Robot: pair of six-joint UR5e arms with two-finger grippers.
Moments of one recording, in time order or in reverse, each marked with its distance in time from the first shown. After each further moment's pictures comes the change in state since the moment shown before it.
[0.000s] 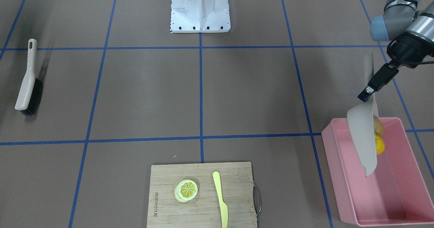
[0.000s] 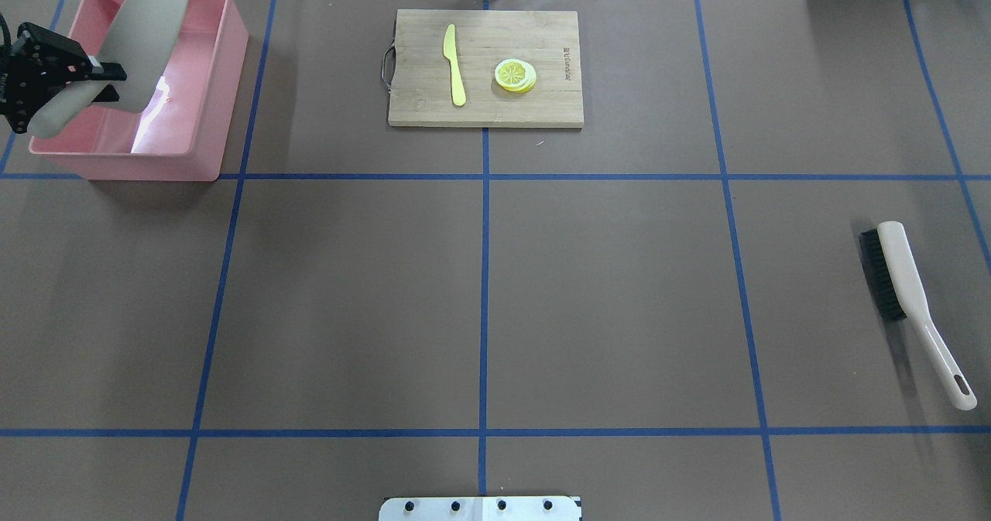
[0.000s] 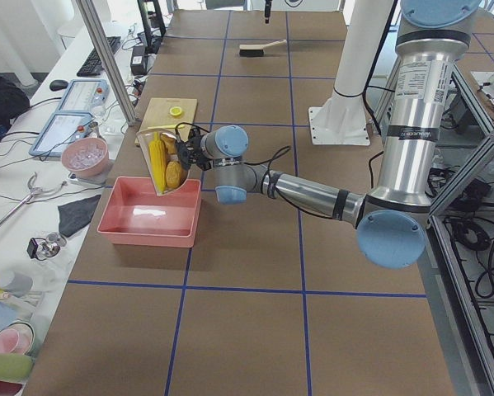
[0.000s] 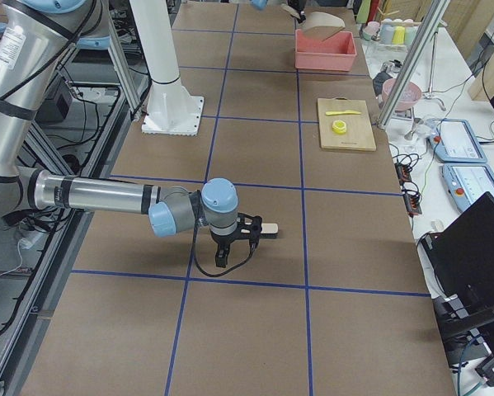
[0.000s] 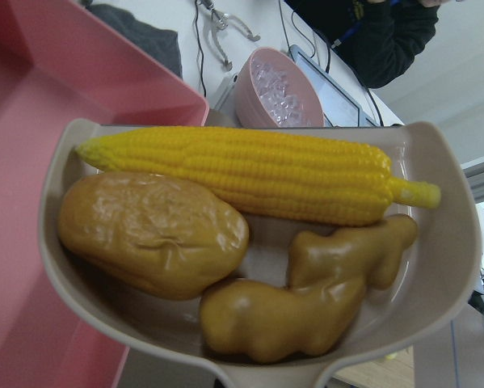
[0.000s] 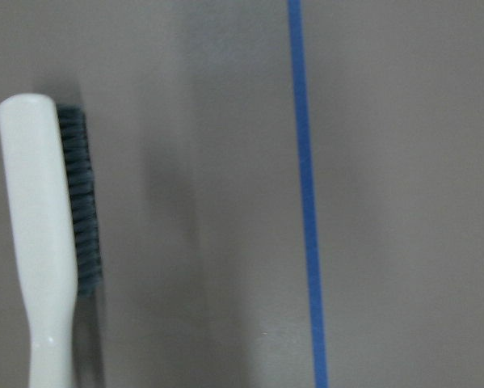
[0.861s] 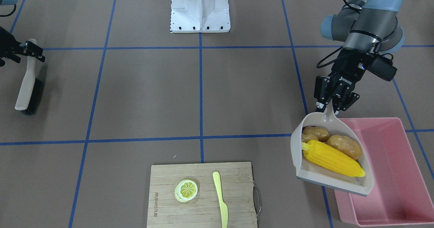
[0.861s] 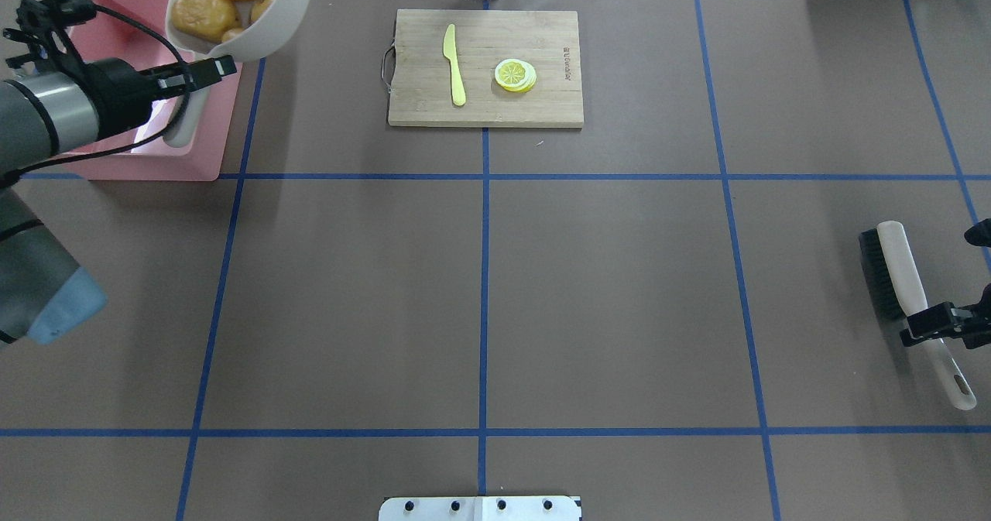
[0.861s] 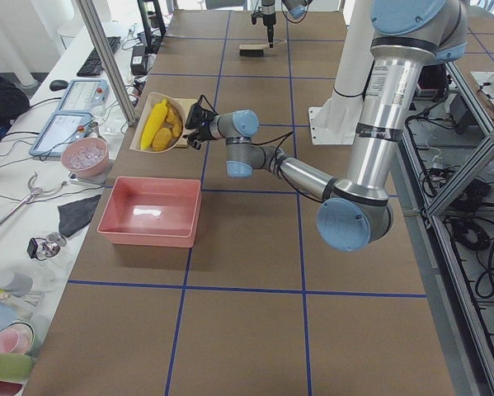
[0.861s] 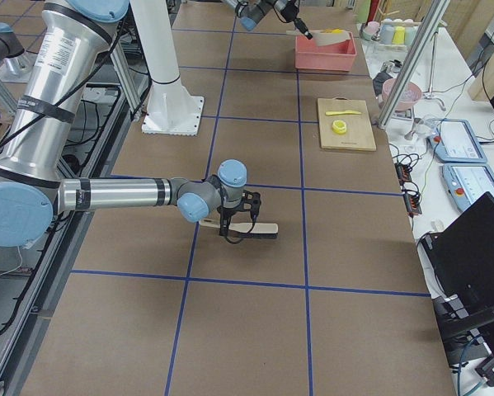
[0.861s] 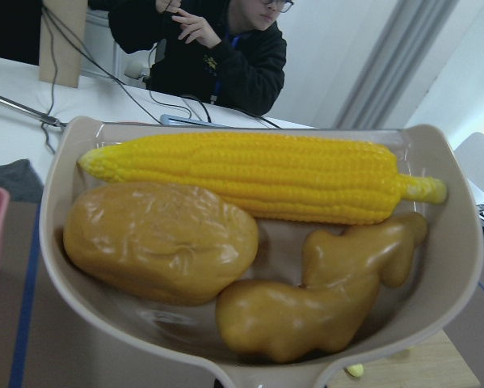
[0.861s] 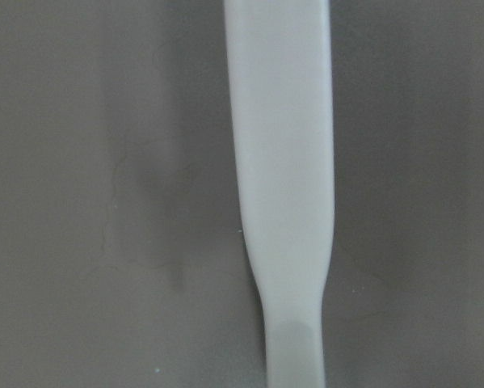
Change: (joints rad) left arm 0.250 -0.092 -0.013 0.075 0.519 0.649; right arm -0.434 0.063 -0.015 0.236 -0.021 0.449
